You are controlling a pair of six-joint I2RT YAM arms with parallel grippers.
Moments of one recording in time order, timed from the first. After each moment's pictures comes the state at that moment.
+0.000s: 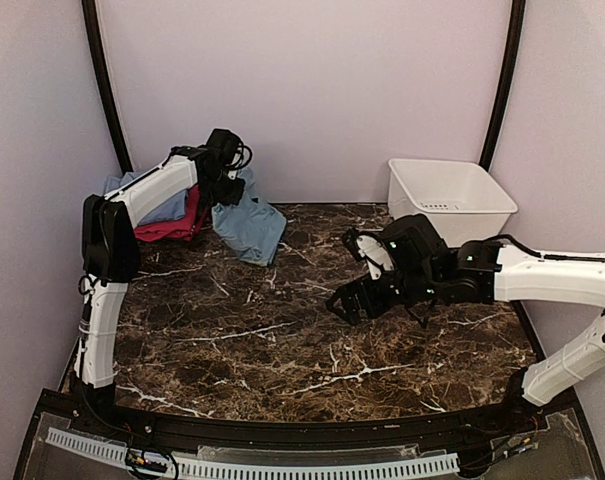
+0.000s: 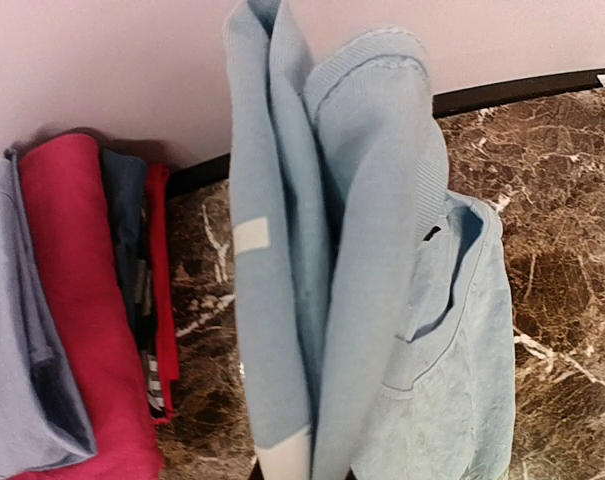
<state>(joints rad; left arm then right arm) -0.40 2.30 2.26 -0.84 -0.27 -0.06 0.99 1.34 0.98 -0.38 0.03 0.32</state>
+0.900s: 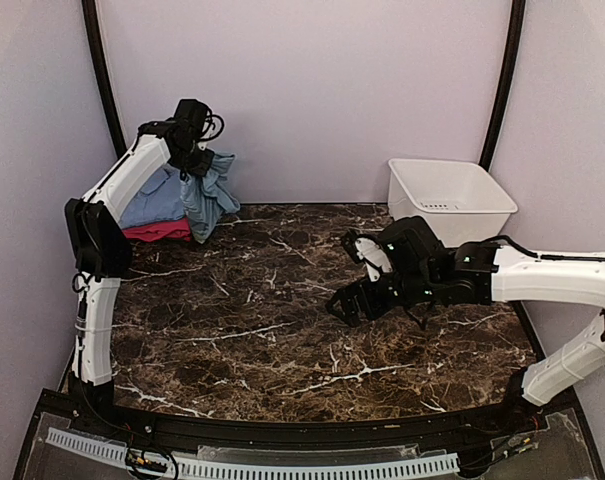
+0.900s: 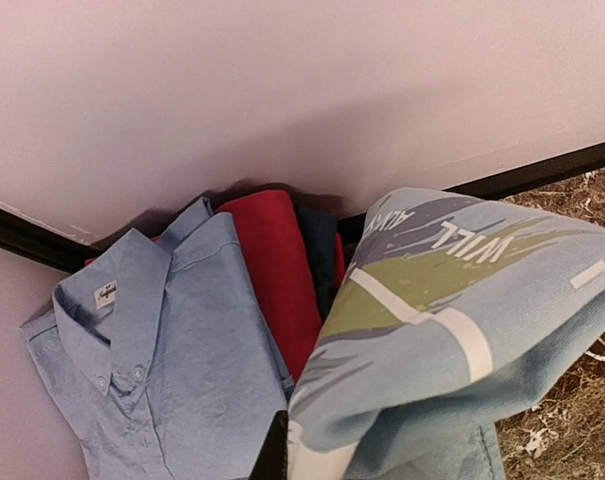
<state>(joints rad) -0.29 2.31 2.53 -0.97 -0.41 0.15 0.99 1.35 0.98 -0.37 0.03 0.32</state>
